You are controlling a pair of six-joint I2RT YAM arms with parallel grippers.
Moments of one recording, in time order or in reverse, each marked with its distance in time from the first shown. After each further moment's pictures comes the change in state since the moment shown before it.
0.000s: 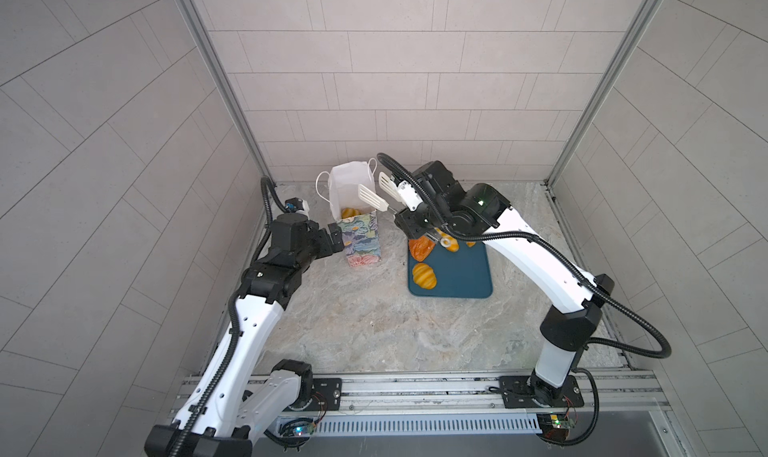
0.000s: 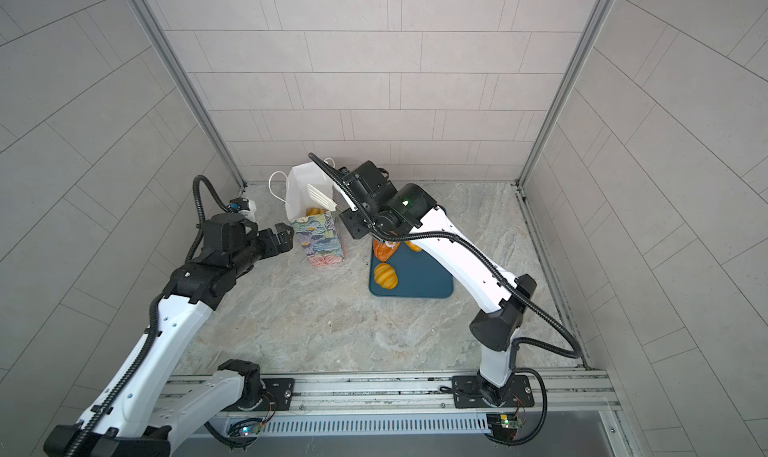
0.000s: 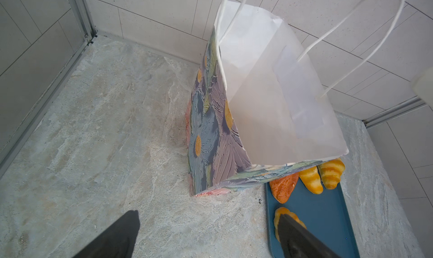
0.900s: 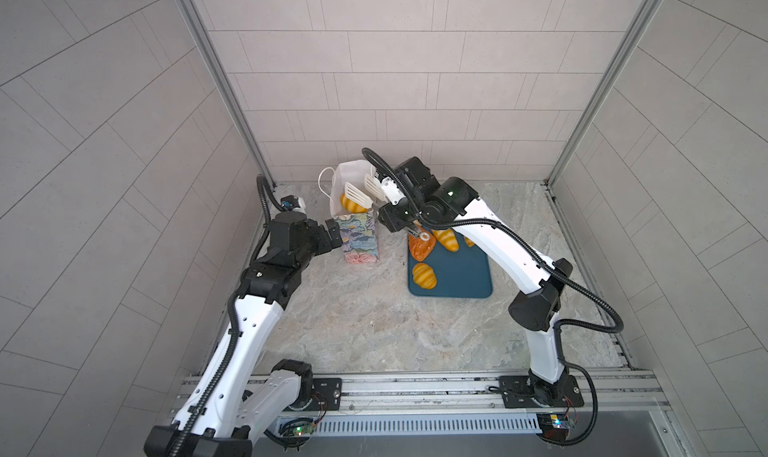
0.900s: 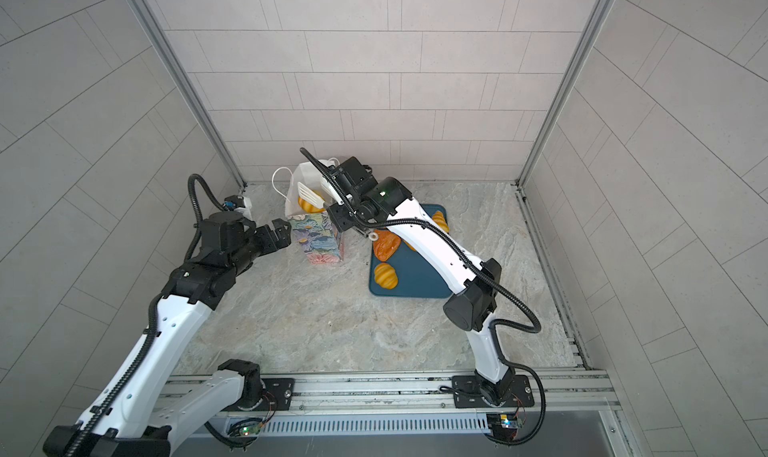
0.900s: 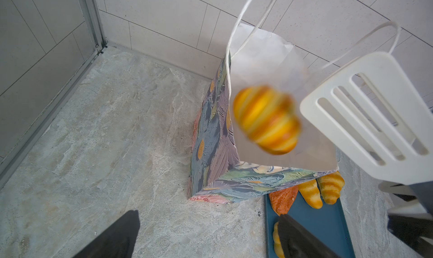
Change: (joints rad) left arm 0.000 0.000 0.007 0.030 -0.039 -0.031; right arm -0.032 0.261 0.230 0.013 -0.116 0.032
